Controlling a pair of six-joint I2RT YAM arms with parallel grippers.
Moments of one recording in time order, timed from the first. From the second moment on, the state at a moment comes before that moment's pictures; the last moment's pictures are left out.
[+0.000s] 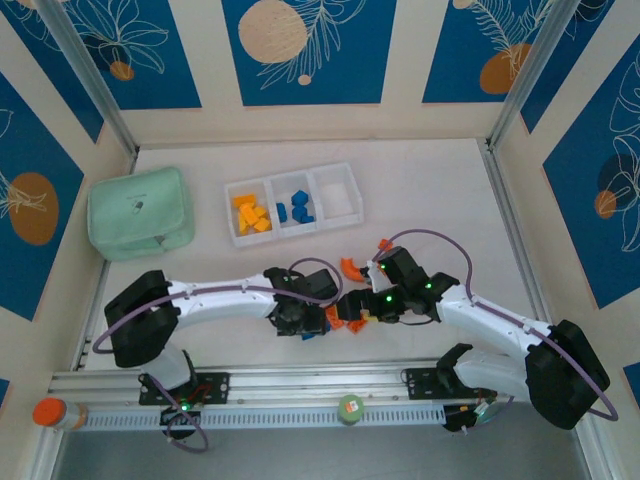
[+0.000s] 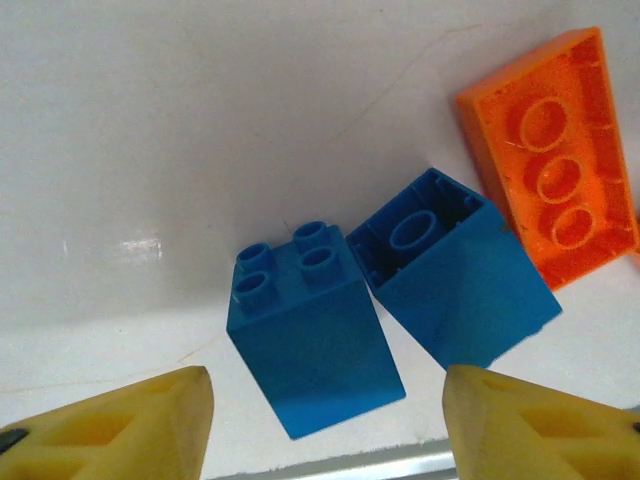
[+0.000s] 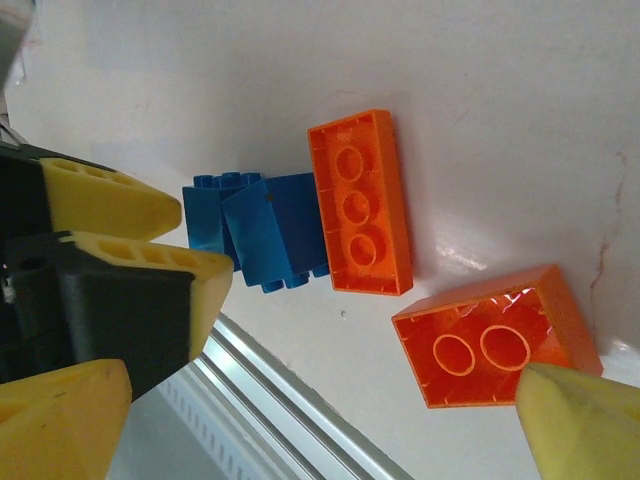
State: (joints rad) left arm -1.13 1.61 1.01 -0.79 0.03 -1.11; right arm 0.65 1.10 0.53 -0.47 -0.56 0.62
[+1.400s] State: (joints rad) left arm -1.12 1.58 0.91 -0.76 -0.09 -1.14; right arm 0.64 1.13 0.54 -0.47 -0.55 0.61
